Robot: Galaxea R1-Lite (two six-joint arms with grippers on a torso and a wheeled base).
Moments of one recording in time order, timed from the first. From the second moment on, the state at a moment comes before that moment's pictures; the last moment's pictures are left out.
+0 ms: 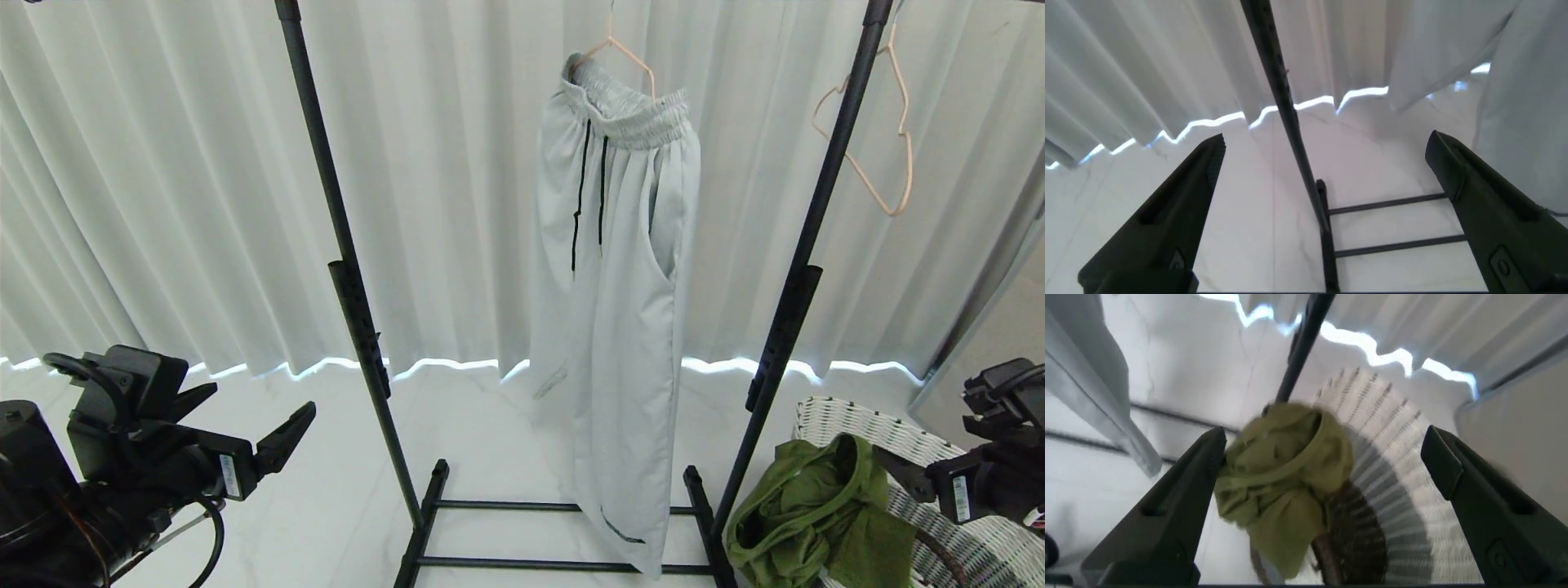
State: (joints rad) left arm -0.01 1.47 -0.11 -1.19 -0.10 0.21; right arm 0.08 1.37 -0.22 -0.77 -0.01 -0.24
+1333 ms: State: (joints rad) left arm -0.02 1.43 -0.10 -1.19 -0.11 0.21; right arm -0.03 1.97 -0.86 -0.25 -0.09 -0.36
